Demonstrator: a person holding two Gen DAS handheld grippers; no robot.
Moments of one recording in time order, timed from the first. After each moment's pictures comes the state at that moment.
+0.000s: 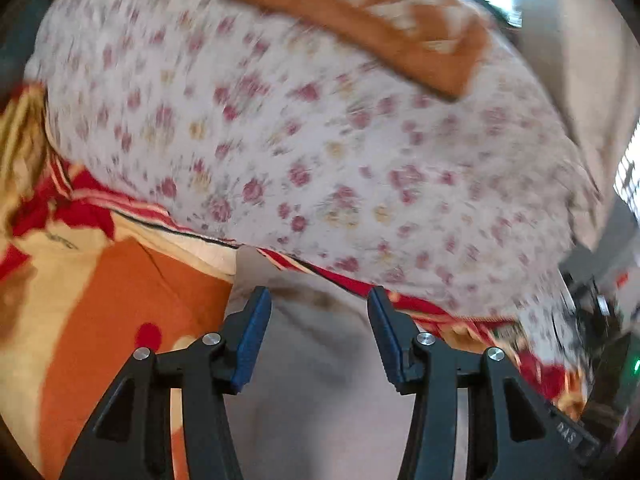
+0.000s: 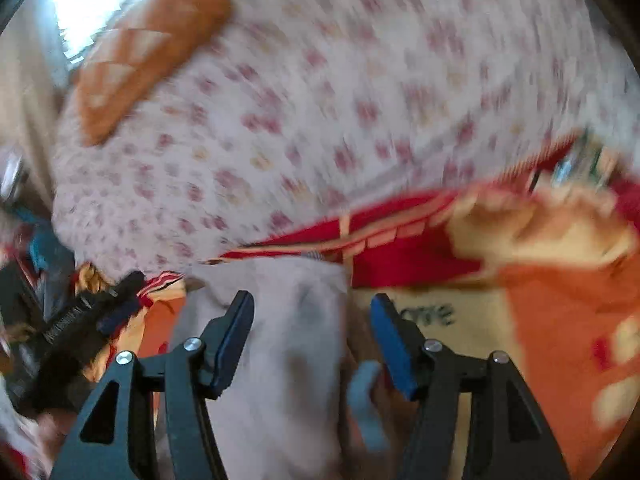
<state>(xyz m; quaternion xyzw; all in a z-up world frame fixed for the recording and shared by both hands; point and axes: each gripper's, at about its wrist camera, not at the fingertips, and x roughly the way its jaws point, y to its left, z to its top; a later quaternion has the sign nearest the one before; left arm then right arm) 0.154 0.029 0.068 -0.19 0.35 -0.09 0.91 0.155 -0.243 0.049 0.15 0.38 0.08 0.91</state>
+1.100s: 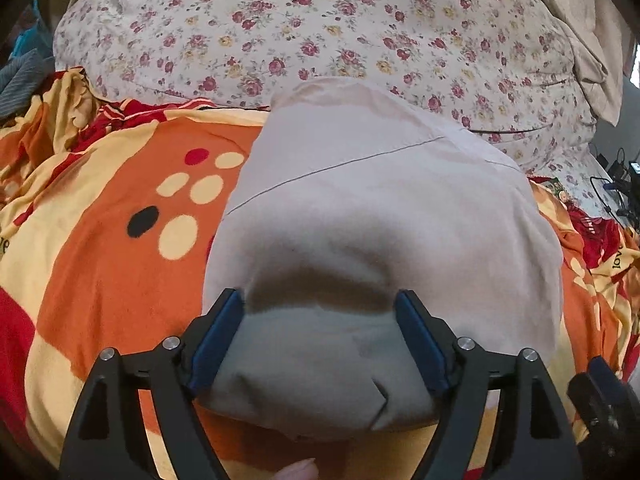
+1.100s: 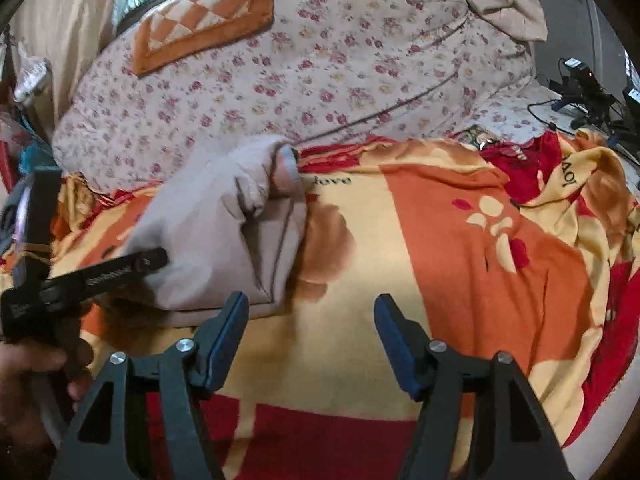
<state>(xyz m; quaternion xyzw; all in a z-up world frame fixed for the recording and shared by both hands) 0.037 -0.021 -0.008 -0.08 0.44 -0.04 0.90 -0.054 -0.247 0.005 0.07 0.37 0.00 0.93</state>
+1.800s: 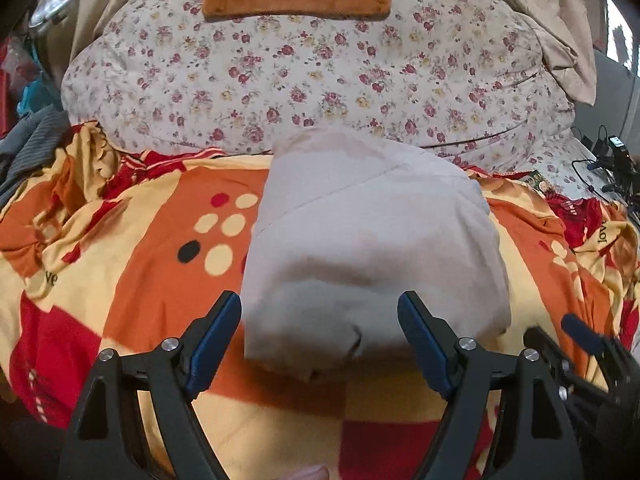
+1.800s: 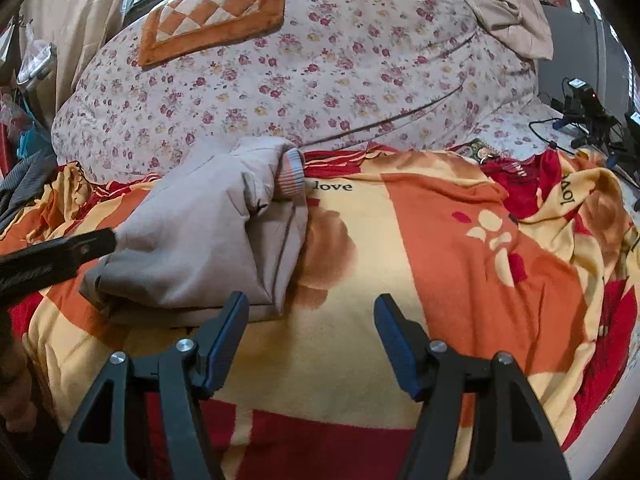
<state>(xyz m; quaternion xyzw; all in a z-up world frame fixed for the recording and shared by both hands) -0.020 -0.026 0.043 -0.02 0.39 -0.03 0.92 -0.056 -0.237 0.009 0.04 0.35 0.00 0.94</state>
